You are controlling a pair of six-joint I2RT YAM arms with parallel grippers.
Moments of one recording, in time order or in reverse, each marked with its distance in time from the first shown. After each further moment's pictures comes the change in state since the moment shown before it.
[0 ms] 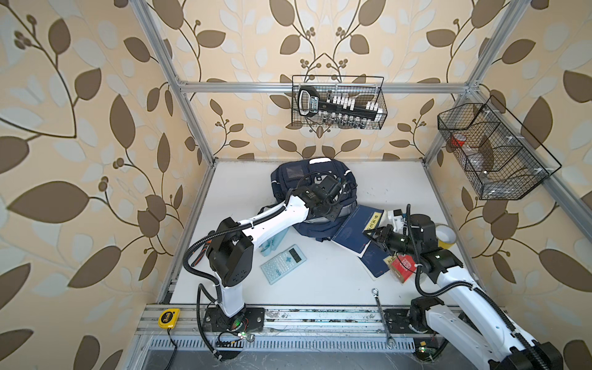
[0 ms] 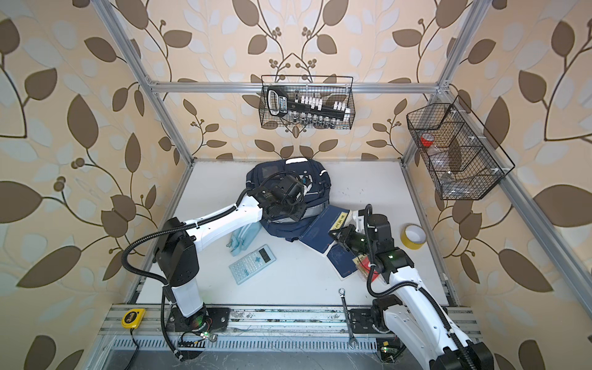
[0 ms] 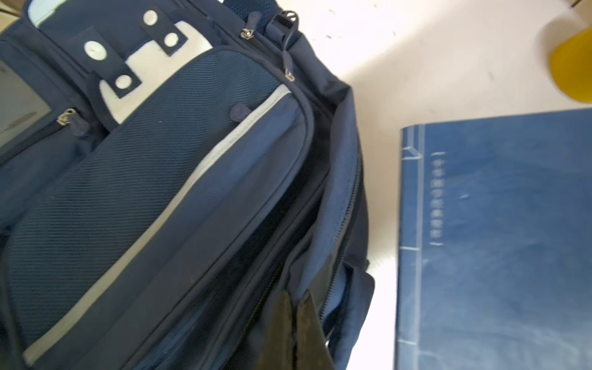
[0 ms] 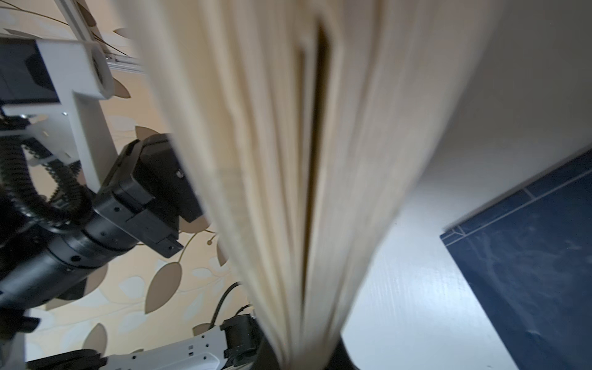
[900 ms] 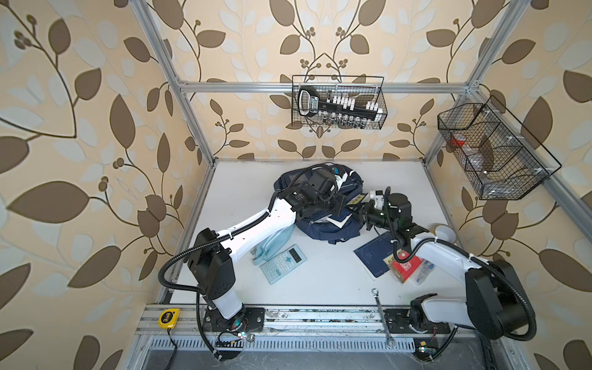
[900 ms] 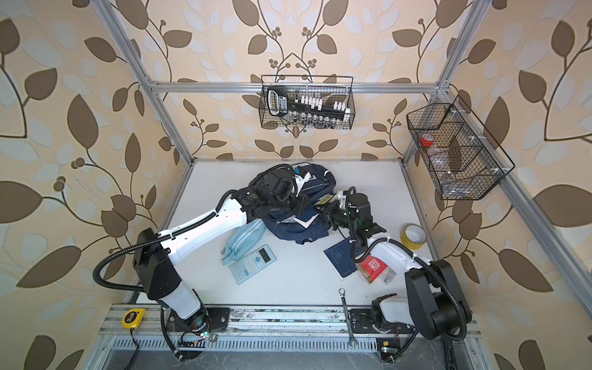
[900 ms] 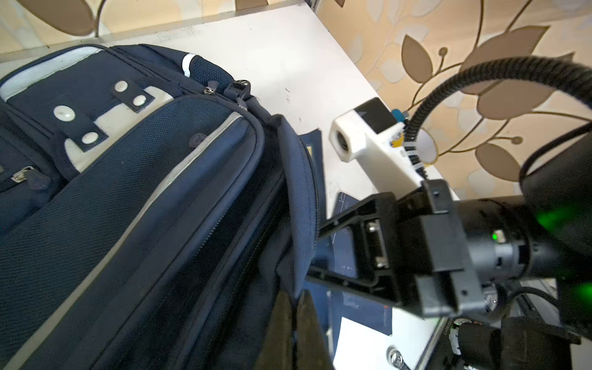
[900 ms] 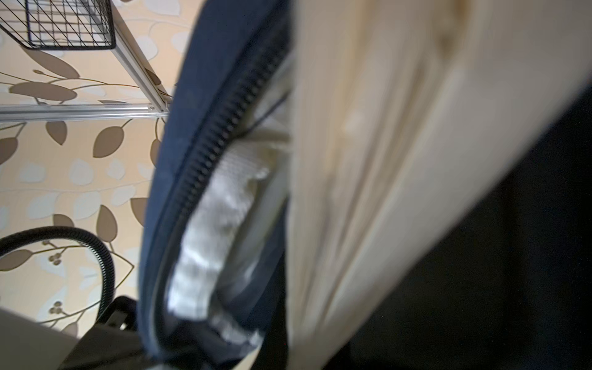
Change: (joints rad) left arm 0.000 -0.138 -0.037 0.147 0.208 -0.159; right arm 0.121 0.527 0.195 0.546 0.077 0.276
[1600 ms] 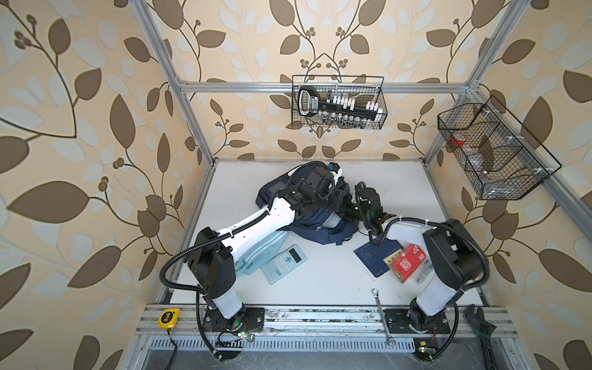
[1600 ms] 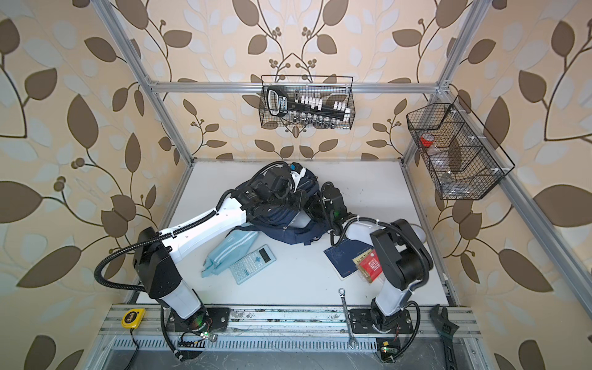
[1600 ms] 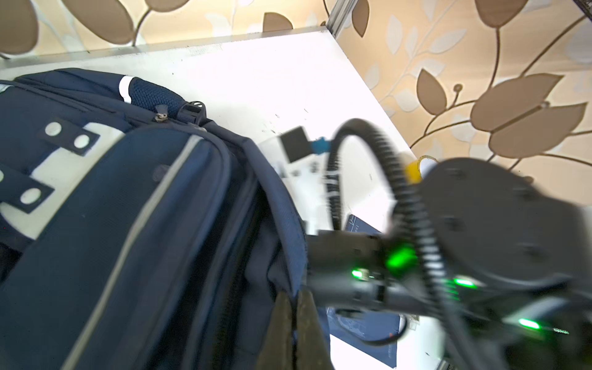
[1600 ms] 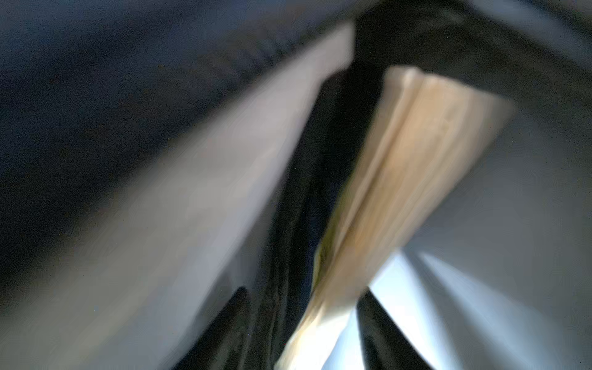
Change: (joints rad) left arm 0.026 0.005 -0.041 0.074 -0.046 -0.052; right arm 0.081 0.259 0.124 0.021 0.195 -0.175
